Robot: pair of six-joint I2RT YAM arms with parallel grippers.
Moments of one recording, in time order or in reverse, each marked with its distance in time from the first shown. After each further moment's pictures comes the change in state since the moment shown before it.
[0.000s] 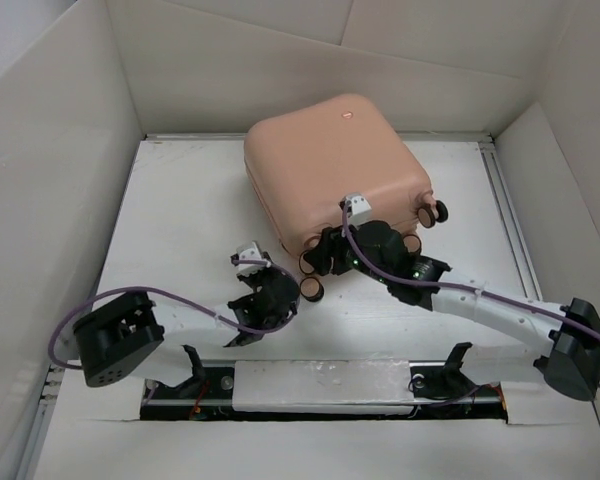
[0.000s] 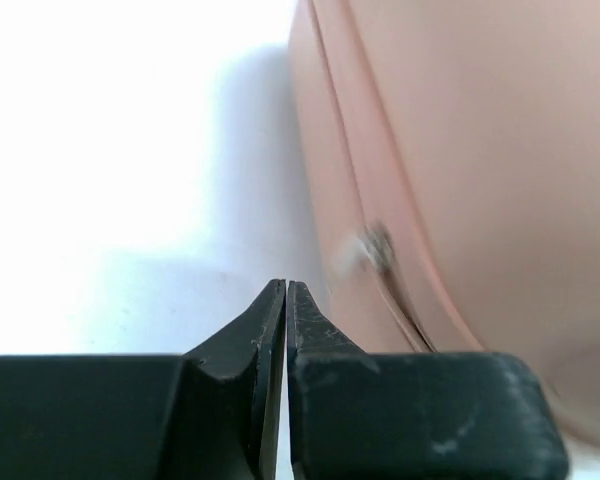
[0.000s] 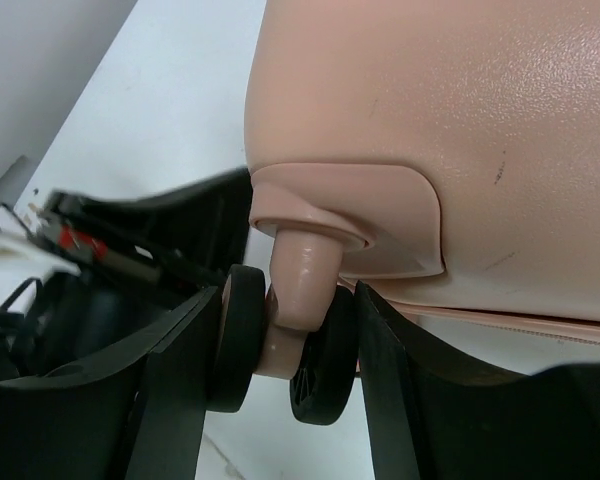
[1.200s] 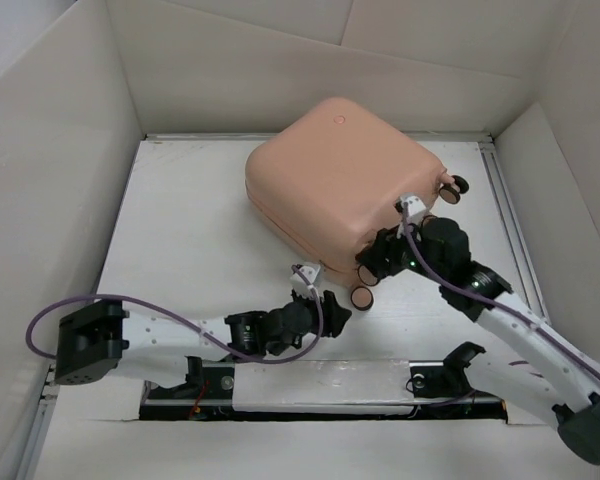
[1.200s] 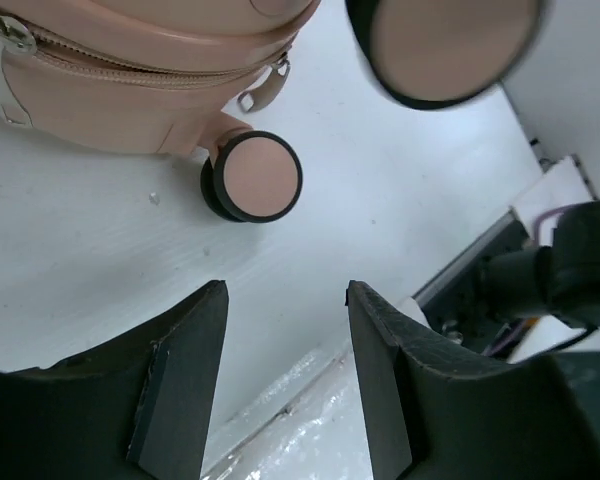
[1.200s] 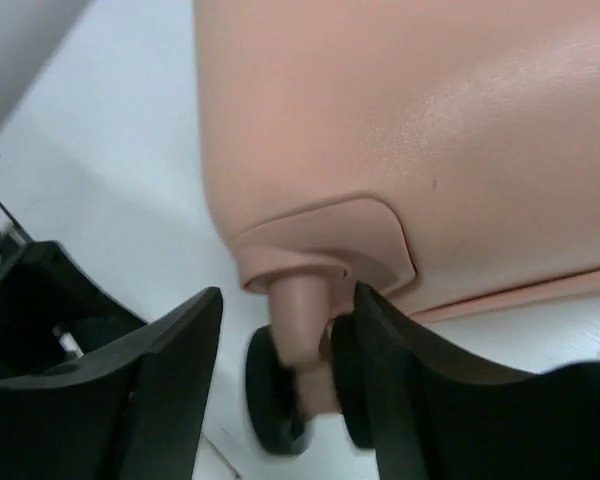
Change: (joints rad) left arm -0.236 -0.246 0.046 -0.254 0.822 -0.068; right arm -0.343 -0.425 -0.142 -0.254 -0.281 -0.198
